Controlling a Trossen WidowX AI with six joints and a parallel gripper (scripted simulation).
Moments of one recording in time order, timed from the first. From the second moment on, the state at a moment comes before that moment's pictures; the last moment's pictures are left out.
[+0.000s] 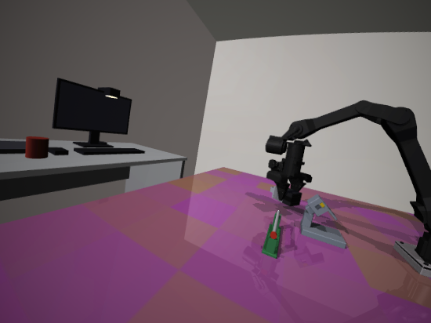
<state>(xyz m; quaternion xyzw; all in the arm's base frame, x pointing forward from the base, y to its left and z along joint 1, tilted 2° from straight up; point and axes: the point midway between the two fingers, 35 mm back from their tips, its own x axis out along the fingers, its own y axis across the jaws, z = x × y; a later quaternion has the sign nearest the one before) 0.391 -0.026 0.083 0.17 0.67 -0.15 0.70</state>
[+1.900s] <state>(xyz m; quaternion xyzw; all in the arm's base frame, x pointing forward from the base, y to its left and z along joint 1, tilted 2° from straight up) 0.390 -0.030 0.043 0.05 0.68 -0.04 0.73</state>
